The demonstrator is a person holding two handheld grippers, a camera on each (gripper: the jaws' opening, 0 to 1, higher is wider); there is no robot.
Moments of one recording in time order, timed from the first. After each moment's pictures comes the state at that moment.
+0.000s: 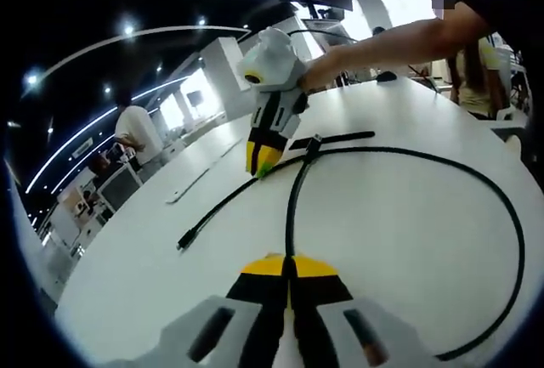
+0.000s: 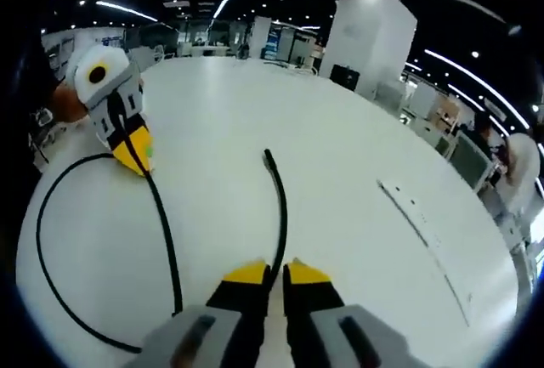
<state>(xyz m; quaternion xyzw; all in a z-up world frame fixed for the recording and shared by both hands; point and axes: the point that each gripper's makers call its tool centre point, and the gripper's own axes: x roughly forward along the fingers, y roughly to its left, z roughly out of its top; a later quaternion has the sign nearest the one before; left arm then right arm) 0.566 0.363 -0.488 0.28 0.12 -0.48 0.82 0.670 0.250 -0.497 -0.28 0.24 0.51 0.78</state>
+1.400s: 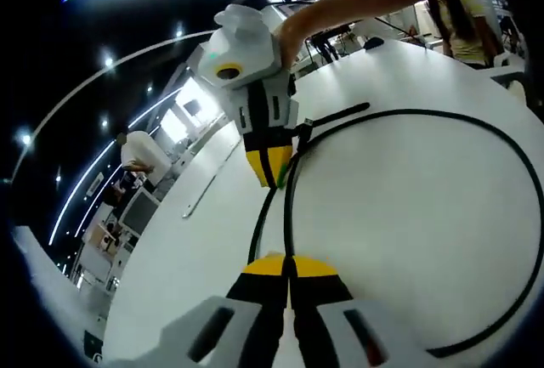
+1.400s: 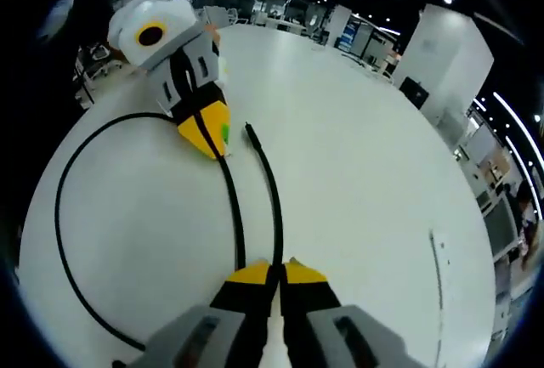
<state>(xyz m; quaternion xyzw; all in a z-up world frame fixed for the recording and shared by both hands) 0.569 0.362 -0.490 0.40 0.09 -0.44 0.80 0.626 0.288 -0.501 -0.41 0.22 0.61 0.64</state>
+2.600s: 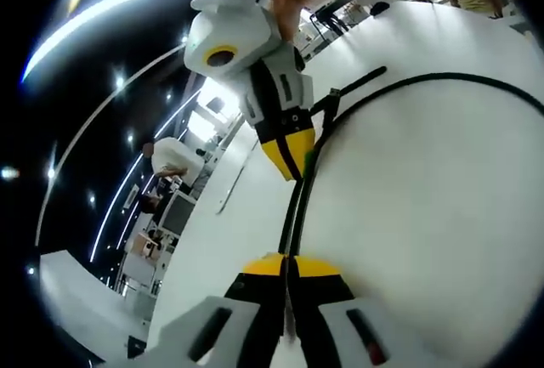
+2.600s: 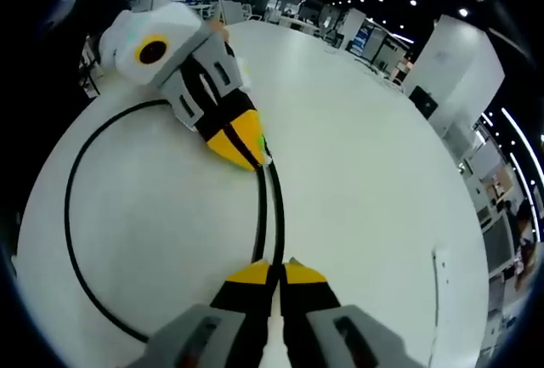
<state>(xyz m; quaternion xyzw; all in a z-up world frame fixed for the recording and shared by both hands) 0.586 0.371 -0.487 0.47 0.05 -0.34 0.81 0.614 0.302 -0.501 -0.43 0.21 0.61 0.63</state>
